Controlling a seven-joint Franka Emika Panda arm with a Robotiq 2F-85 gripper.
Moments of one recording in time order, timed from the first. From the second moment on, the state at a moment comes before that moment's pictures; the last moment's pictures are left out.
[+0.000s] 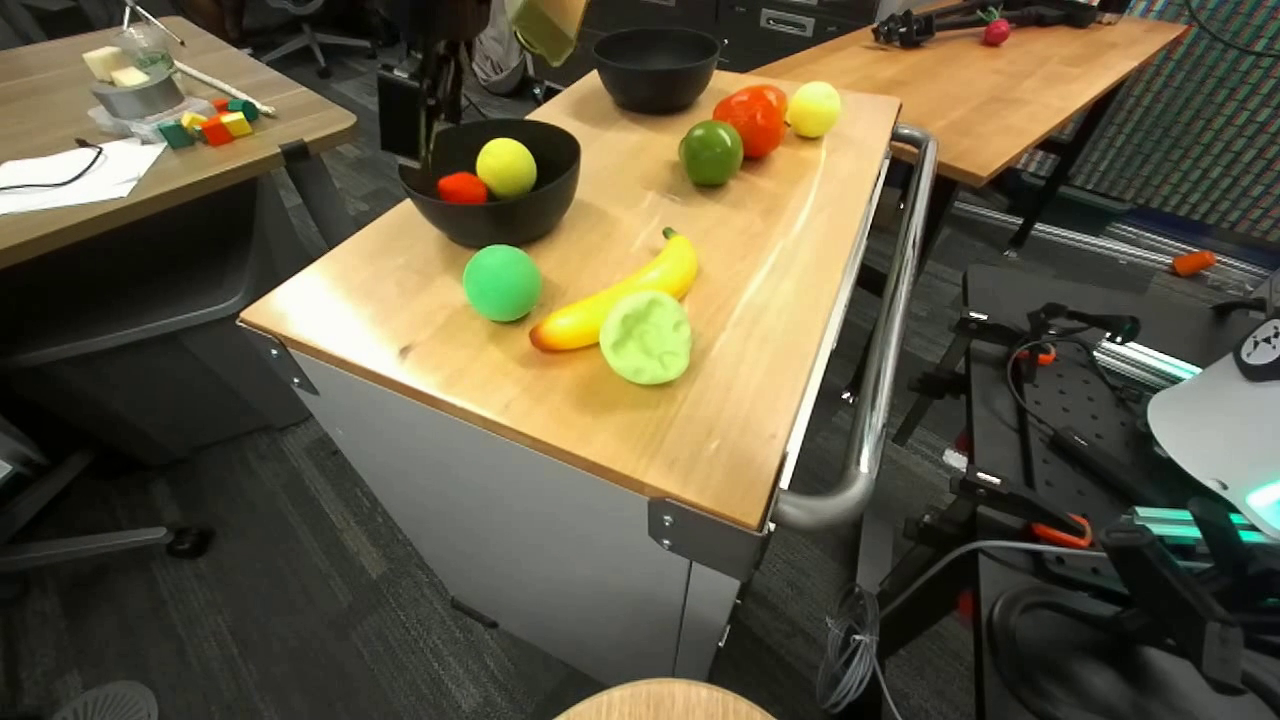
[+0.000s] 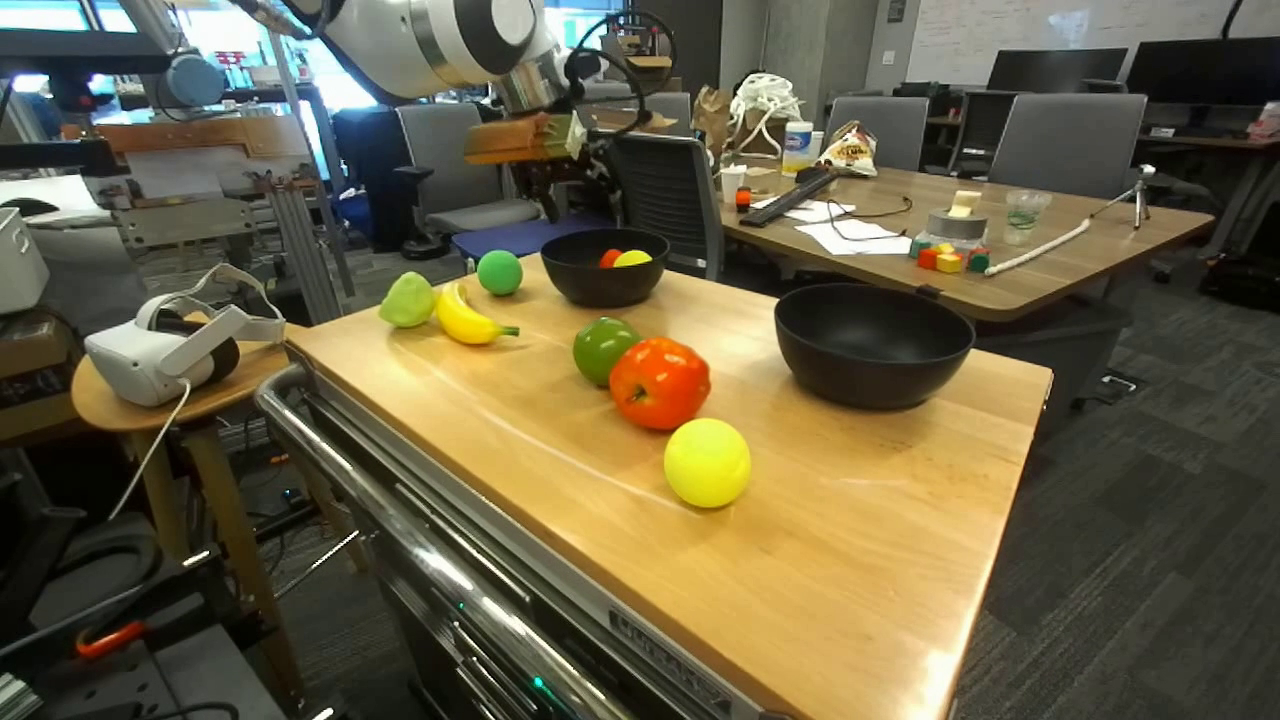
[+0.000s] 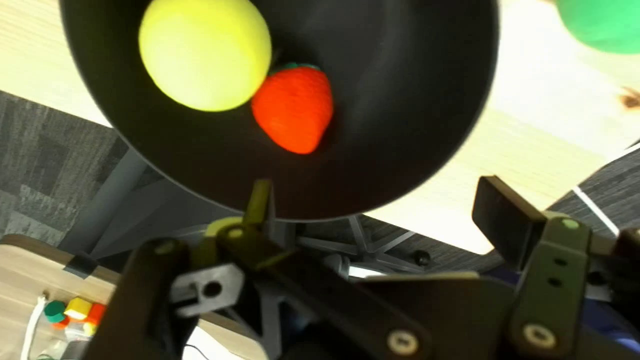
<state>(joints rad) 0.13 0.41 0.07 -1.80 -0.25 2.56 0.01</state>
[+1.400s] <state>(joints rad) 0.13 0.39 0.15 -1.79 0.03 2.19 0.05</state>
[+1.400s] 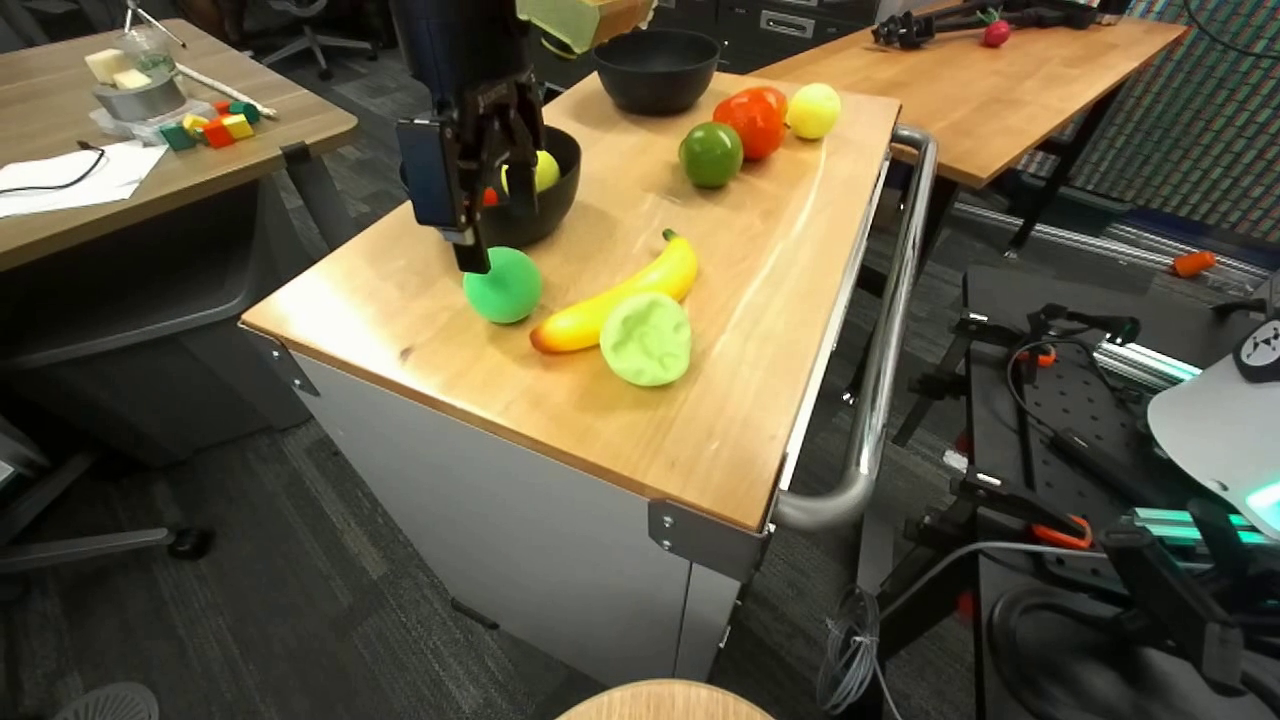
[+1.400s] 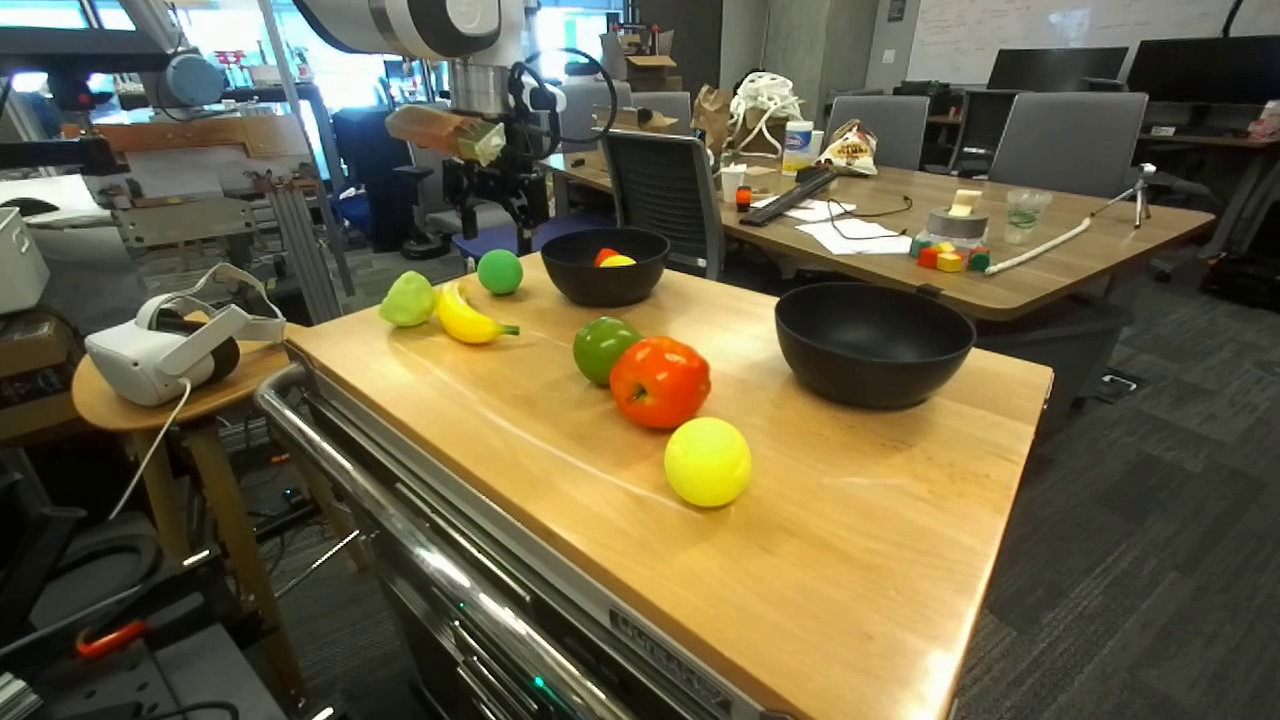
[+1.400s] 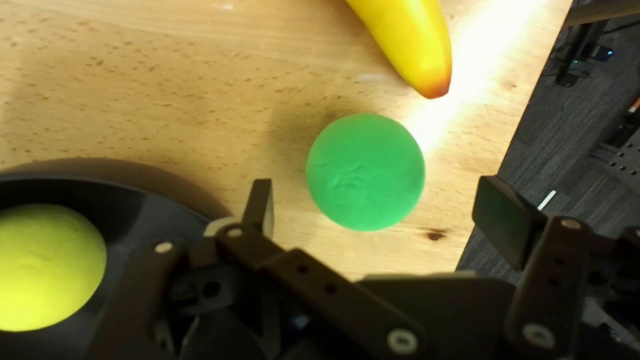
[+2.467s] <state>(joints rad) 0.13 0.44 0.15 -1.79 0.03 2.19 0.01</state>
